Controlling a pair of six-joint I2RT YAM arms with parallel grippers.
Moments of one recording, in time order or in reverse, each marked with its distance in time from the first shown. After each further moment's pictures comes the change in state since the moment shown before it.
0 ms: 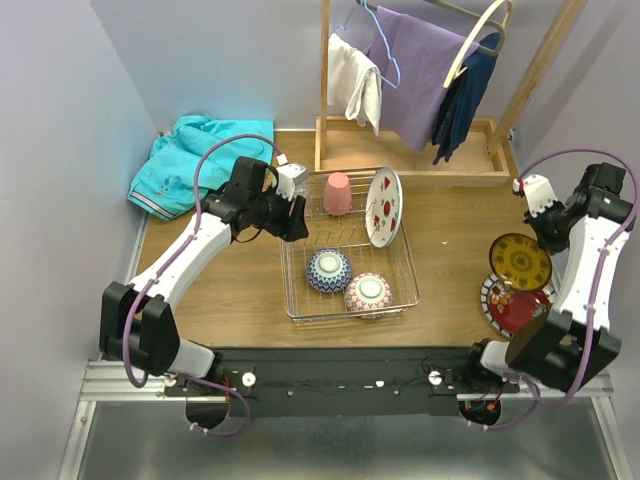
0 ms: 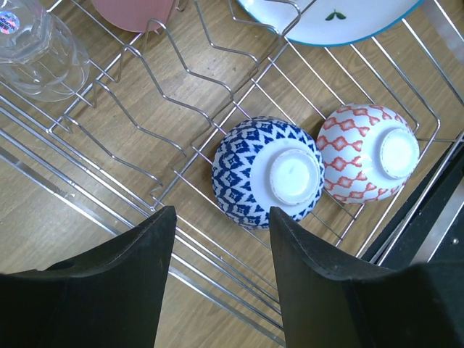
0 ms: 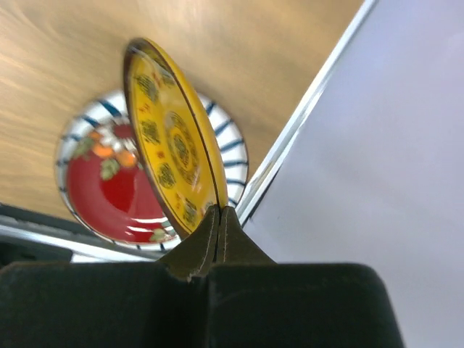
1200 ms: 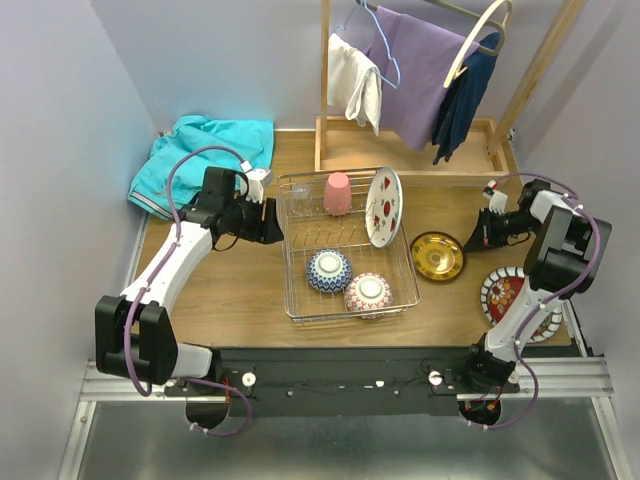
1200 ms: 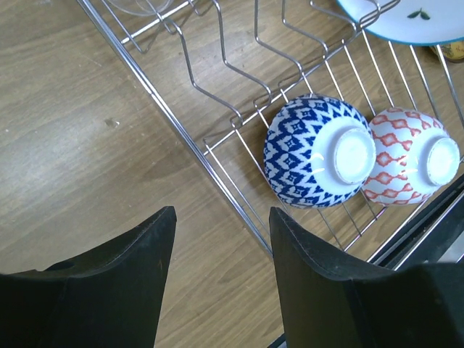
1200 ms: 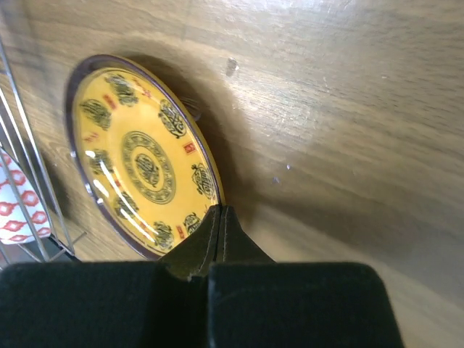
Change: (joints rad) left arm 0.179 -0.079 -0.124 -0.003 0.006 -0.074; right arm 0.118 0.607 -0.039 0.281 -0.491 0.612
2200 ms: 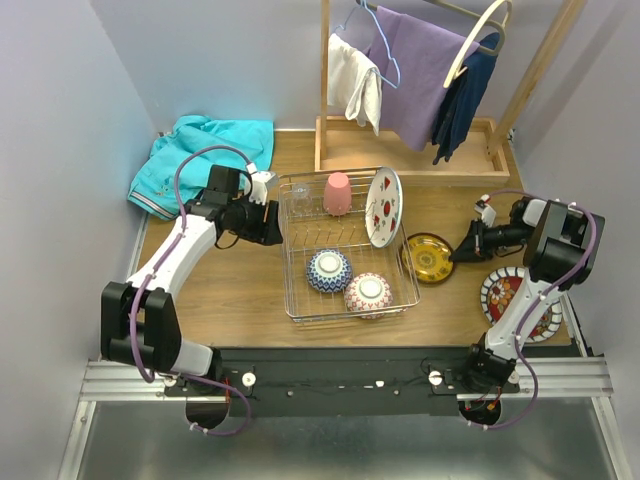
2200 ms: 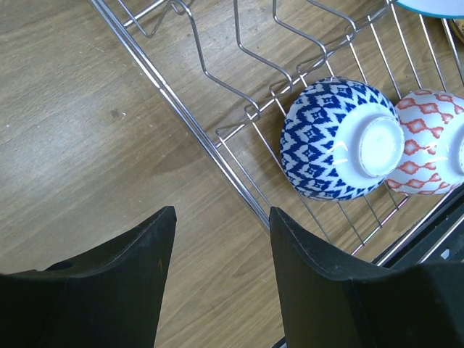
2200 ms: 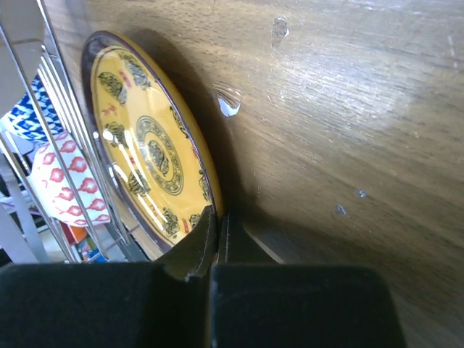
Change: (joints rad) left arm 0.000 0.075 0.034 -0.050 -0.017 0.071; right arm -0.001 0.117 -0.063 -0.032 -0.175 0.017
